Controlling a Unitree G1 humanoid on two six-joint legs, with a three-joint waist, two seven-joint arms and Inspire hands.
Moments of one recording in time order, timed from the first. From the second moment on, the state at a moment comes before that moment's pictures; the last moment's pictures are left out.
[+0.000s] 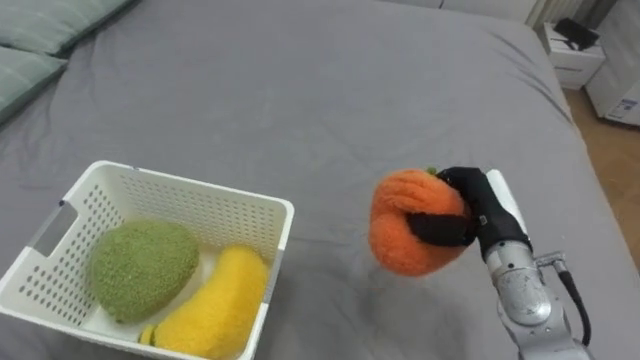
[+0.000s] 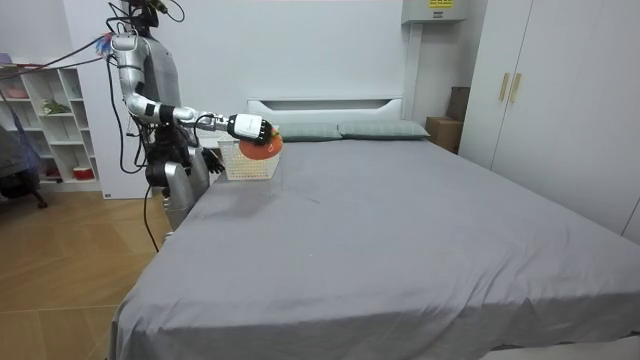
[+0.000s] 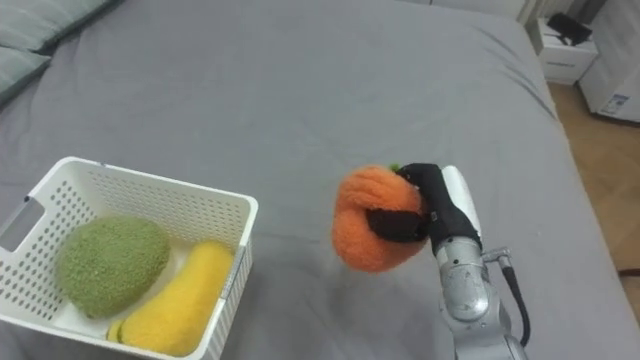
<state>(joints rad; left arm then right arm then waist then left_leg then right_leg) 0.22 0.15 0.12 0.97 0.26 0.05 0.34 0.01 -0.26 0.05 0.17 -0.30 0.04 -0.08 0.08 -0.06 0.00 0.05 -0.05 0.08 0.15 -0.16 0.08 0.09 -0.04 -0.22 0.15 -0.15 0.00</state>
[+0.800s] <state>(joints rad) 0.21 0.16 0.11 1.04 0.28 0.05 0.33 -0.07 -0.27 0.08 -0.26 -0.32 0.05 -0.04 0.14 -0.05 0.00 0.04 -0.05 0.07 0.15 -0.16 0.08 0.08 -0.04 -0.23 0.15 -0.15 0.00</state>
